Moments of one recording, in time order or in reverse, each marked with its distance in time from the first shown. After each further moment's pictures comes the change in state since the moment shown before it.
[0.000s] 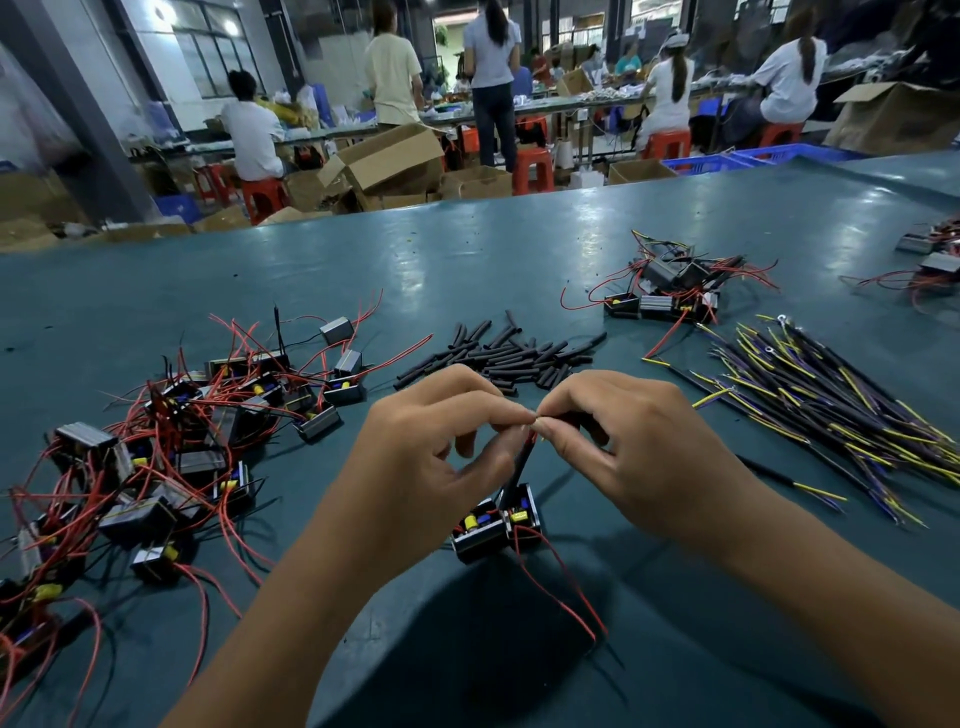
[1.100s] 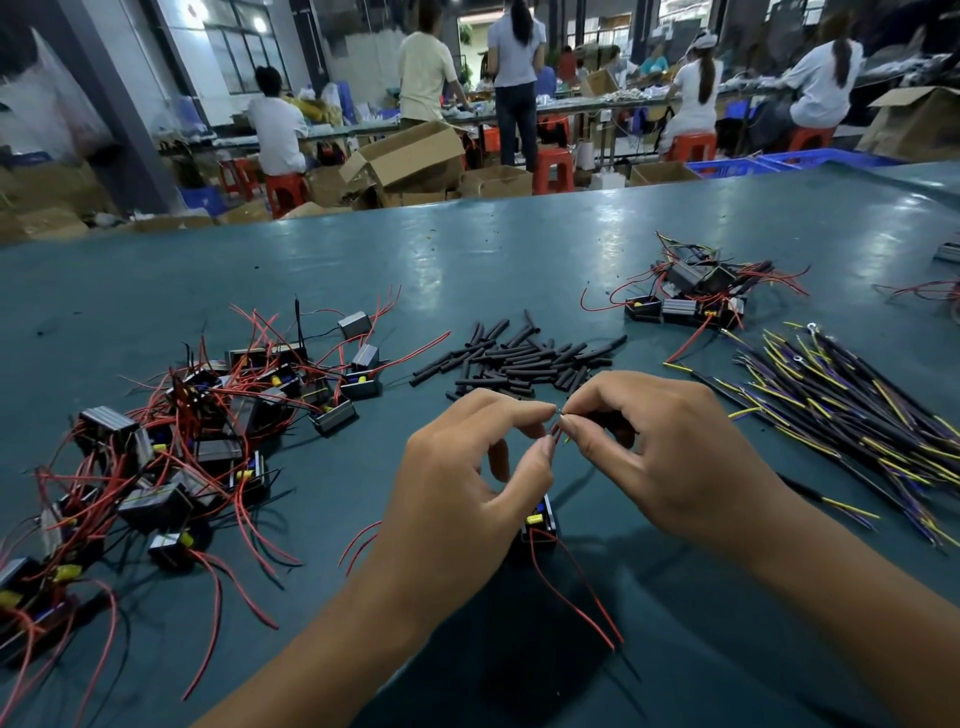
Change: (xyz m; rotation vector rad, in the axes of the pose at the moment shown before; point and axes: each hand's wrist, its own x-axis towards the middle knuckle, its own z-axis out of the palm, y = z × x) left_hand -0.018 0.006 0.023 -0.040 0.096 -0.228; right_hand -0.001 0.003 0.001 0.068 -0.002 0.035
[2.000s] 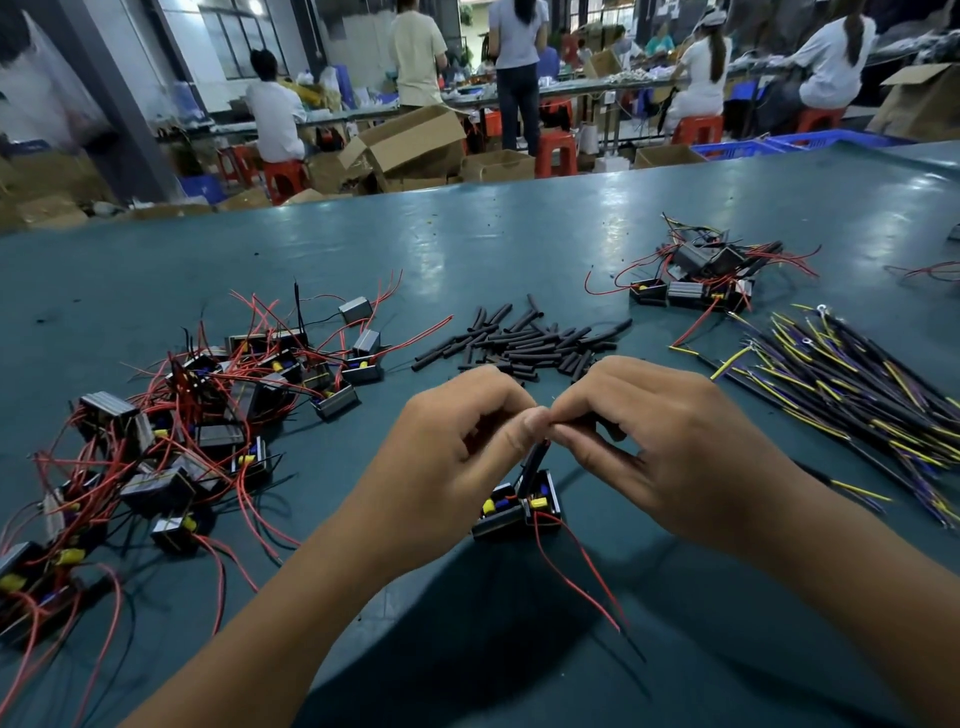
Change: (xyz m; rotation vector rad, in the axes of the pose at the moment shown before) left_hand 0.014 -0.016 -0.017 -0.073 -0.227 0.058; right_hand 0.002 -0.012 -0.006 -0.128 -0.049 -0.255
